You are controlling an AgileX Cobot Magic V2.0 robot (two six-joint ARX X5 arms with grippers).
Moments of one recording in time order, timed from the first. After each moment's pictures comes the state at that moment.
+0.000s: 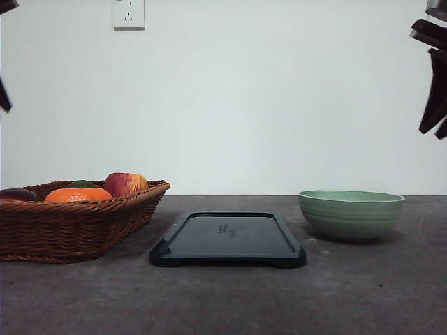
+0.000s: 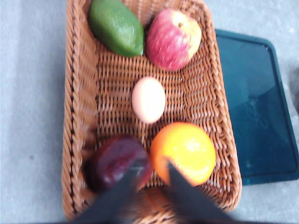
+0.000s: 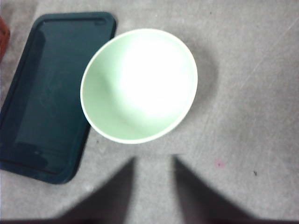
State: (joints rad) left_arx -0.01 1.11 0.96 -0.67 0.31 -0.14; right_arx 0.05 1.13 0.86 -0.56 -0.32 0.13
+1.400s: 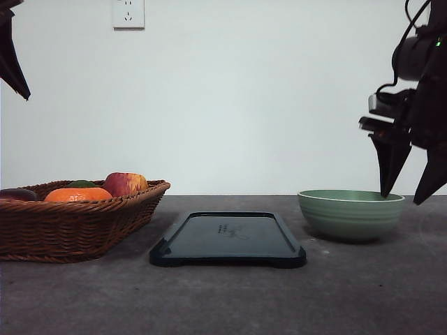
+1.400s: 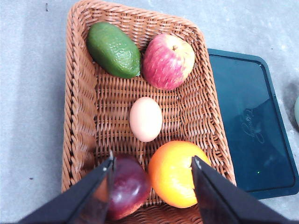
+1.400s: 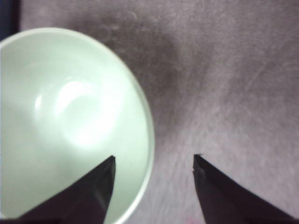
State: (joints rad) left_arx -0.01 1.11 0.96 -0.61 0.31 -0.15; right_arx 0.05 1.80 1.32 -0.74 -0.24 0.08
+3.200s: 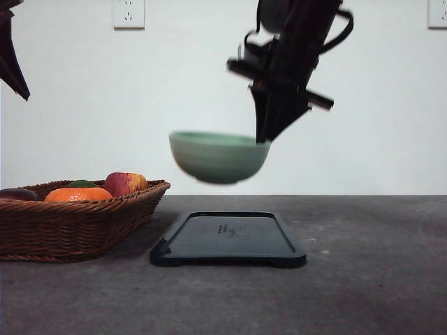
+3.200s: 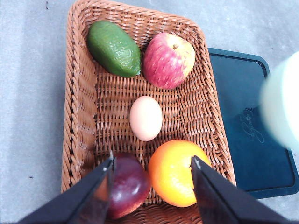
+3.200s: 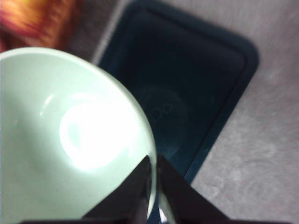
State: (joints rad) left_arx -0.01 1.11 0.96 -0.62 0.31 -0.15; right_arx 0.44 2.06 1.90 -1.03 -0.23 0.14
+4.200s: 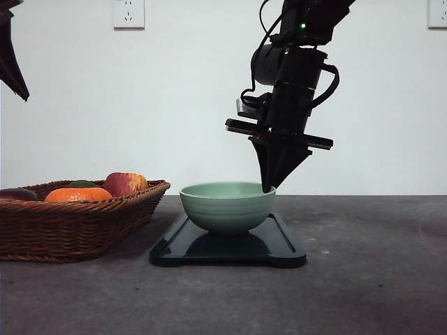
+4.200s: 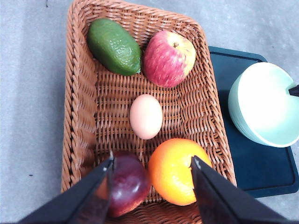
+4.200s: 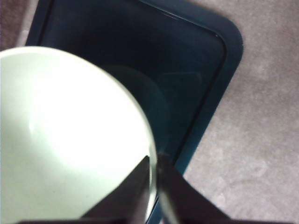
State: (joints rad) left_arx -0.01 1.11 0.96 -0.62 0.31 -0.15; right_arx 0.44 2.16 1.90 -0.98 -0.15 0.15
